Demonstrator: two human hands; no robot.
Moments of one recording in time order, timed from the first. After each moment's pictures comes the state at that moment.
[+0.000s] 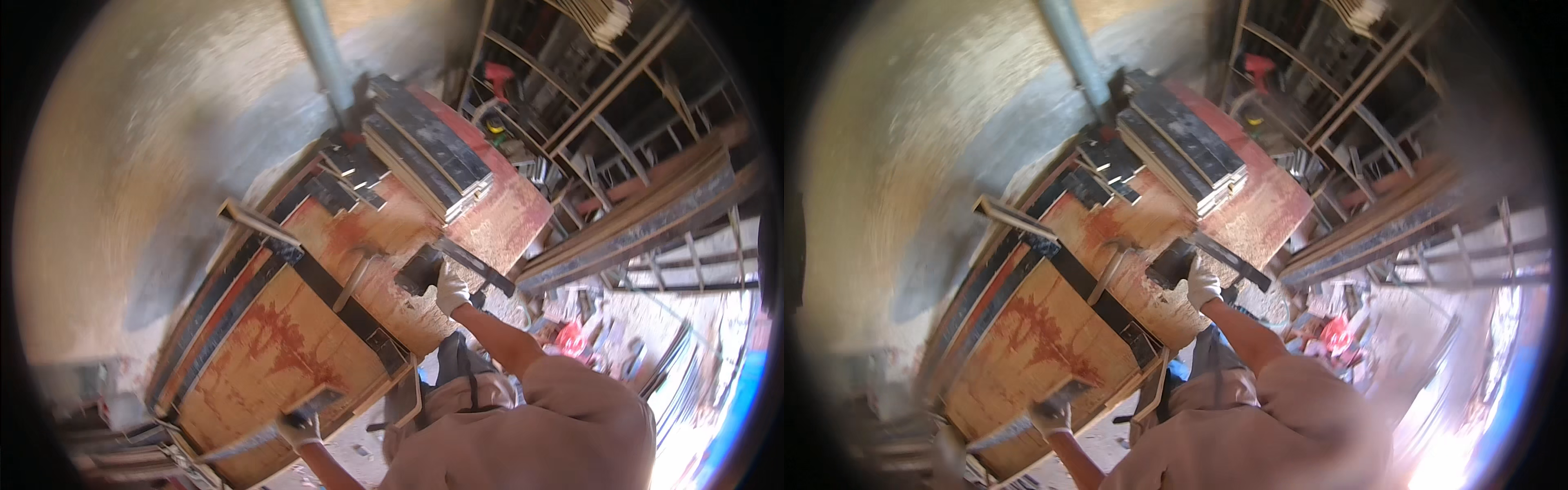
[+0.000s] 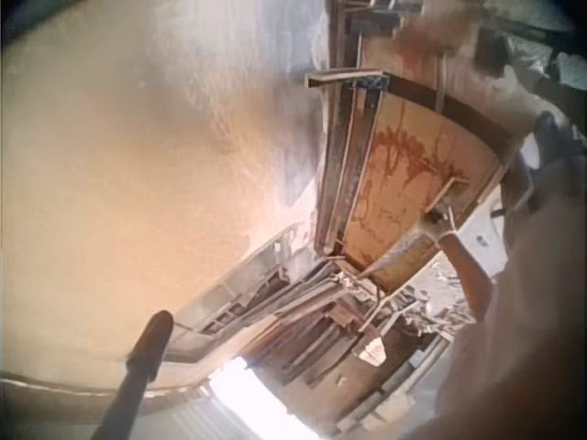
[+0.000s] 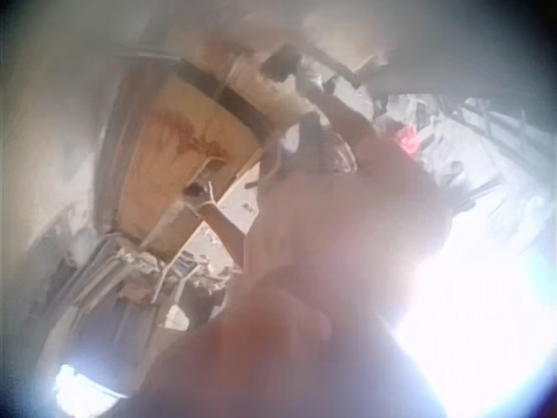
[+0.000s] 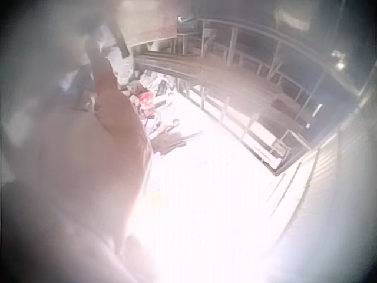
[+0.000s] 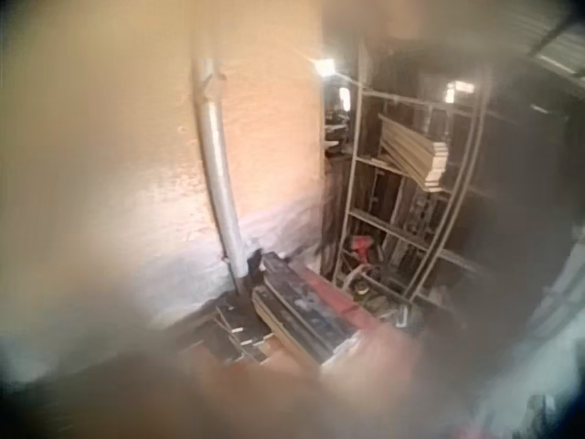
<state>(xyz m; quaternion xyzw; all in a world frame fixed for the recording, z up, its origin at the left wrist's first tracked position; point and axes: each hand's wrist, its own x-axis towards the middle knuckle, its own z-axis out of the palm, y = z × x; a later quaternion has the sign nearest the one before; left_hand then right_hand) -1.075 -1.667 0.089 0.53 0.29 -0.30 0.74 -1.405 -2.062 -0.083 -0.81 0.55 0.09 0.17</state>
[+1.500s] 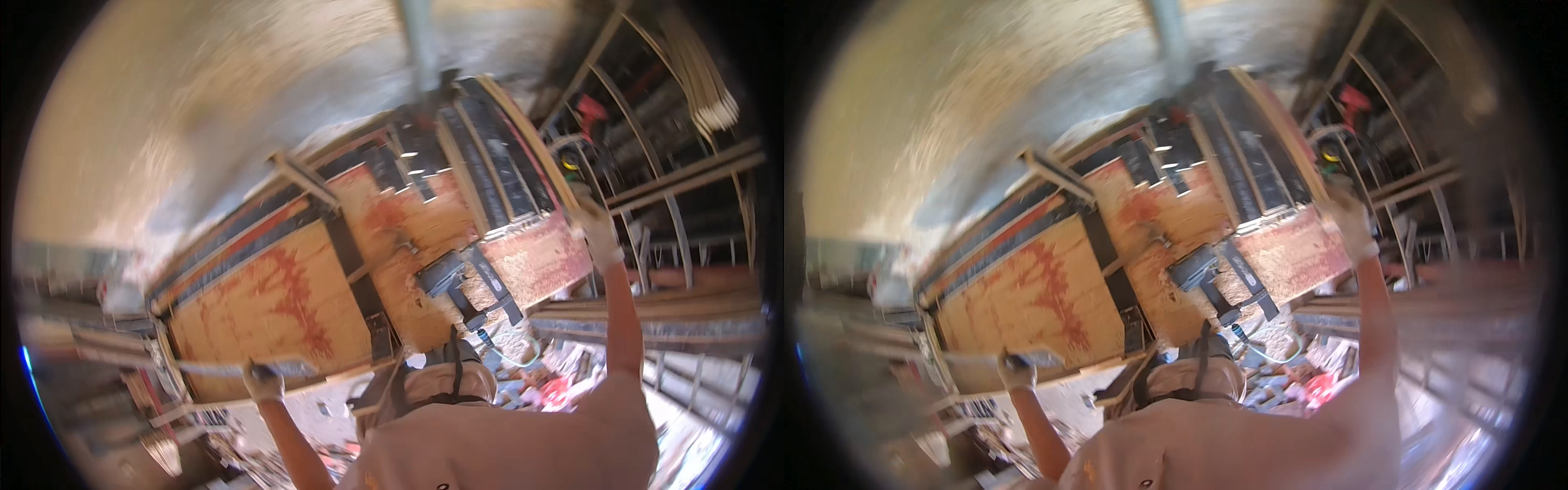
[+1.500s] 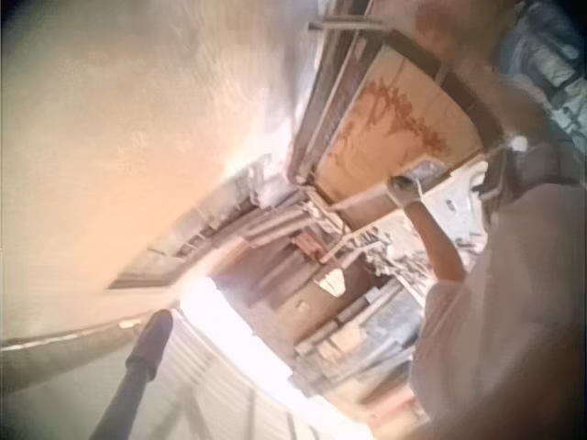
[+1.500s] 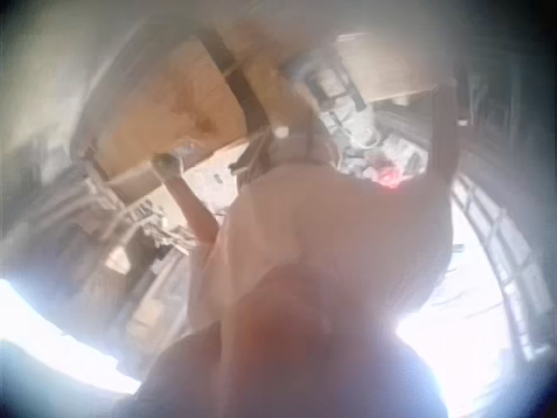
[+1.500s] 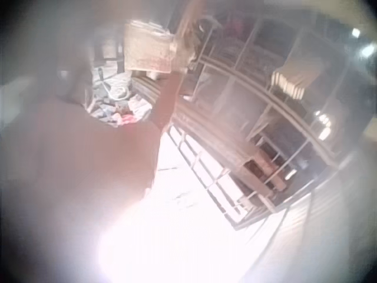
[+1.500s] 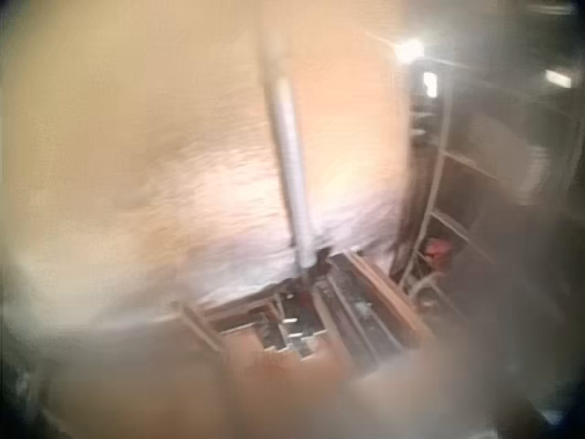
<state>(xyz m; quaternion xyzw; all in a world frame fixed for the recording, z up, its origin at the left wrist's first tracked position) -1.087 -1.638 0.115 0.40 0.30 -0.18 0.85 -1.545 -2.351 0.156 -0.62 0.45 -0.24 0.60</state>
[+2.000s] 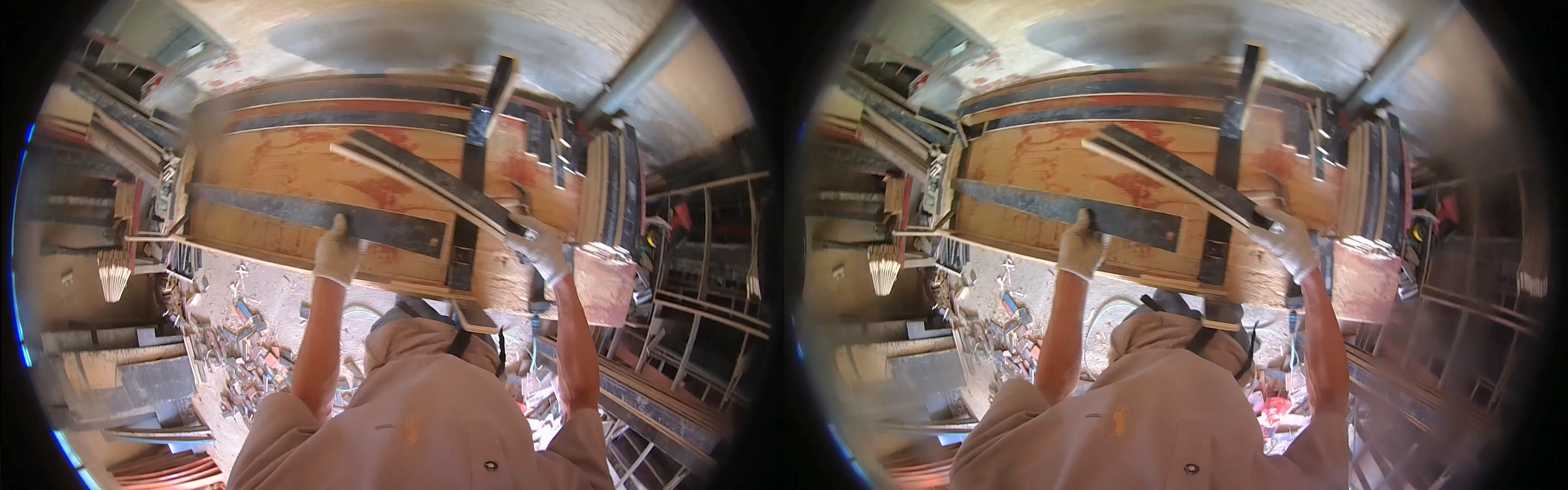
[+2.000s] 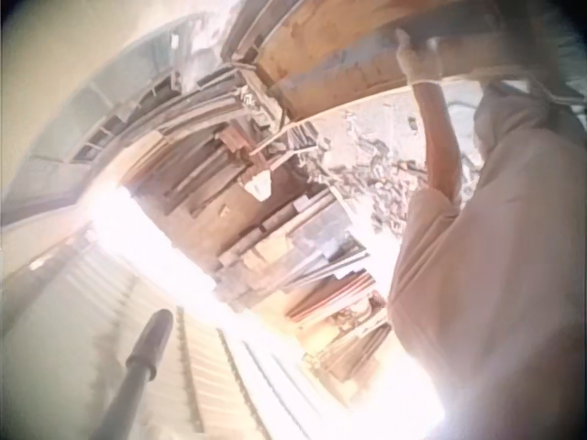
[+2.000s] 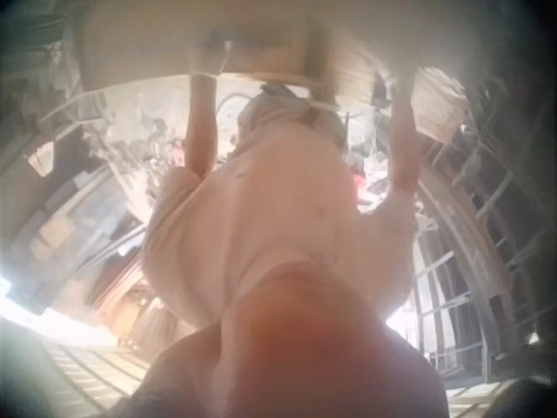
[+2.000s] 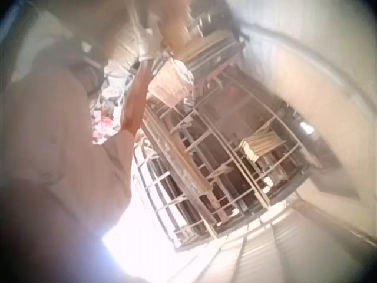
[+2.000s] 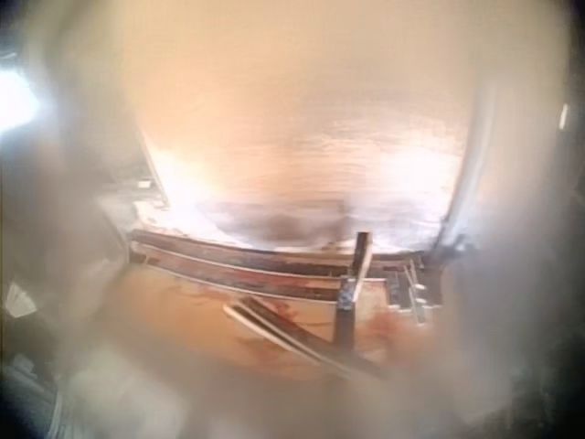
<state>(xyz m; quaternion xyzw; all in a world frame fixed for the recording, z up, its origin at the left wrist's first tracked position) -1.104 -1.656 0.113 0.29 0.21 -0.24 0.90 -1.299 -2.053 0.143 -0.74 0.22 -0.02 0.63</state>
